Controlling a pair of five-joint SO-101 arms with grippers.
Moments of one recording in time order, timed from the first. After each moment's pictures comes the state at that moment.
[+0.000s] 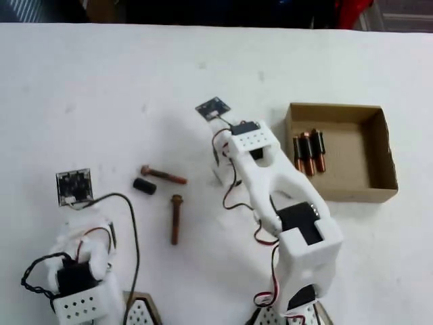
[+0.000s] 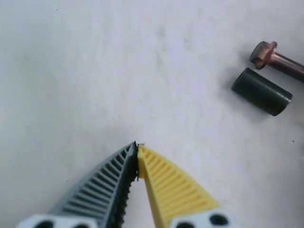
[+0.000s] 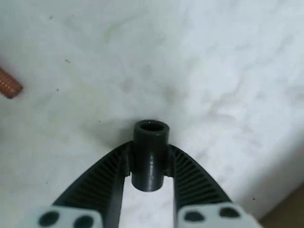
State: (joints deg) left arm -24.0 -104.0 97.1 69.3 -3.7; right arm -23.4 18.7 13.1 61.5 16.6
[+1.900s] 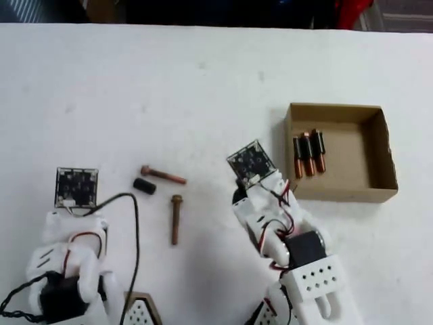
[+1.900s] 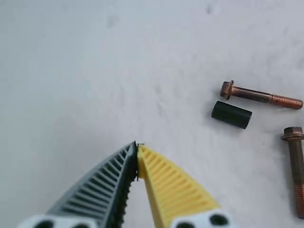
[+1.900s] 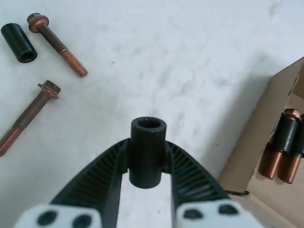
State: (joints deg) left arm -21.4 -102.8 74.6 79.5 -15.0; right arm -23.7 -69.3 68.9 54.7 16.6
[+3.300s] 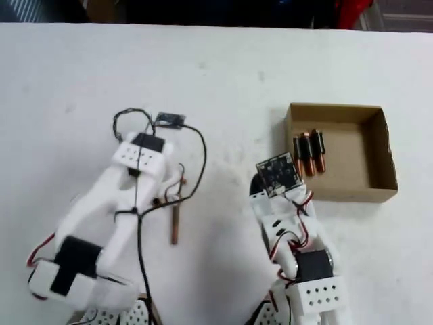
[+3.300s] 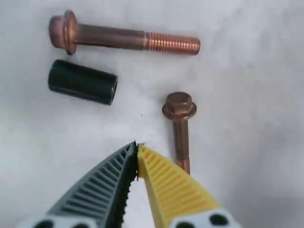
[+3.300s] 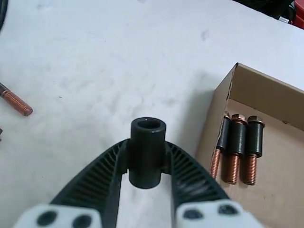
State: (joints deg) left arm 12.4 -2.6 31.9 74.6 13.8; right arm -14.1 -84.3 82.4 42.8 16.7
